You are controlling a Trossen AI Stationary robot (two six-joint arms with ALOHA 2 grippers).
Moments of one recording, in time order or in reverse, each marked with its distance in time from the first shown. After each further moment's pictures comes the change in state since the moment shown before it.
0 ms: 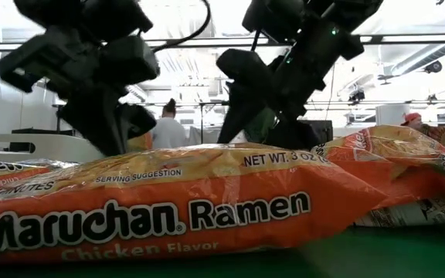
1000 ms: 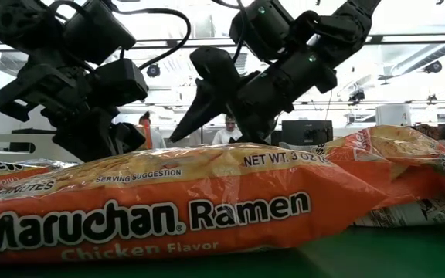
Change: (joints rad) left arm 0.002 0.002 -0.149 0.237 -0.058 -0.088; right arm -0.040 0.140 0.000 0.406 -0.139 -0.027
